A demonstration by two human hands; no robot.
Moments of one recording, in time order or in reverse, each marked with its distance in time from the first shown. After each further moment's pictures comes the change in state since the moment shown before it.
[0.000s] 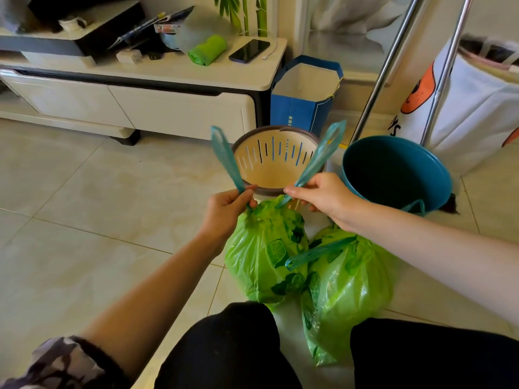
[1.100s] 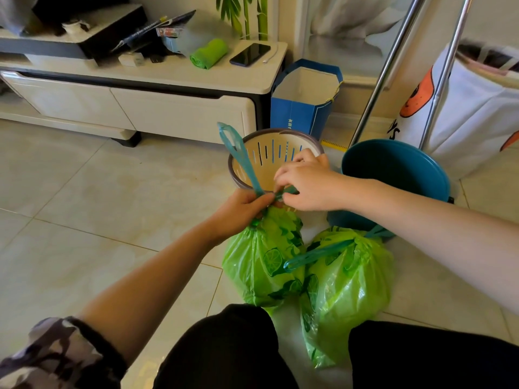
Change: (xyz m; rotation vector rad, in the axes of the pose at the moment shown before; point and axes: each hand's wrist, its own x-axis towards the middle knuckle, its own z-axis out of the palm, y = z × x) left_hand -0.006 0.038 0.014 0.397 -0.320 0.037; right_hand 0.012 -0.039 -0.006 -1.054 -0.220 -0.465
